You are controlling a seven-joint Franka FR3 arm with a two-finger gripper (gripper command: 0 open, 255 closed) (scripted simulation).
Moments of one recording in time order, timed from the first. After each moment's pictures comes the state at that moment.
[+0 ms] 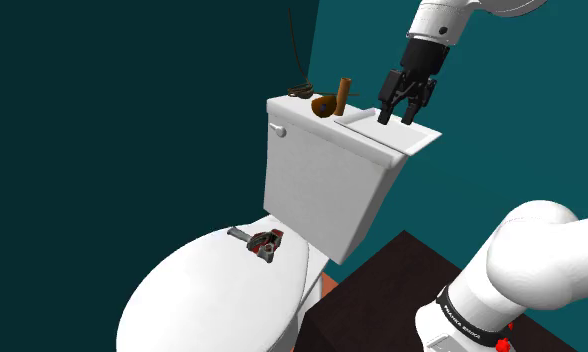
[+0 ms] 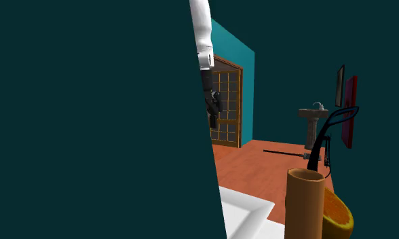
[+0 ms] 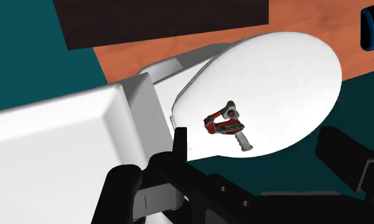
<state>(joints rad) 0.02 -0.75 -0.06 -2.32 0.09 1.57 0.09</state>
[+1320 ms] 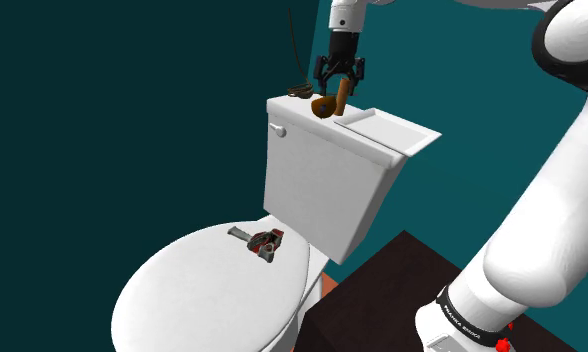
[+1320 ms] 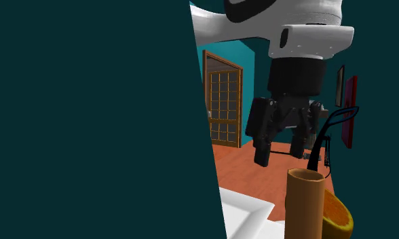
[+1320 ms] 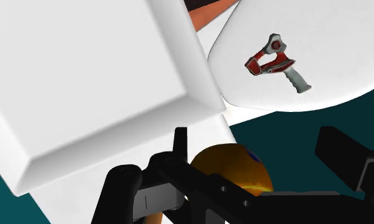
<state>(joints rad) -0.03 0.07 -0.07 -1.57 0.01 1.51 0.21</state>
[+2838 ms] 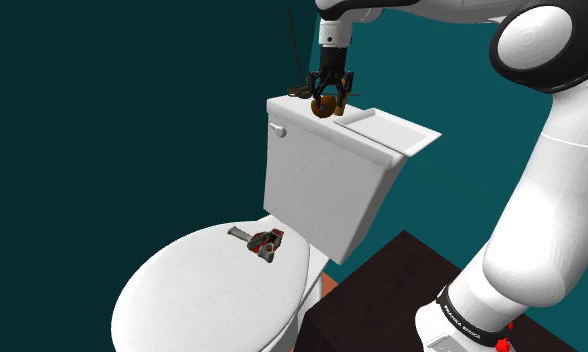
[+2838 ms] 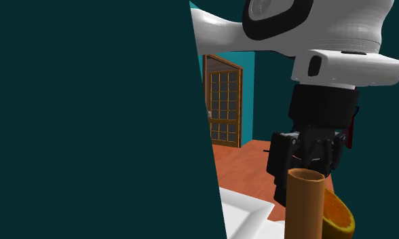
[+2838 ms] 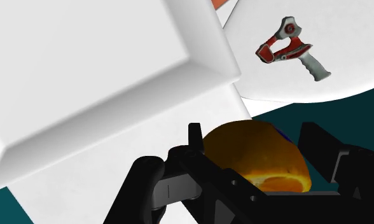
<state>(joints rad) -0.04 0.21 -0.08 -1.50 -0.01 1.55 0.23</state>
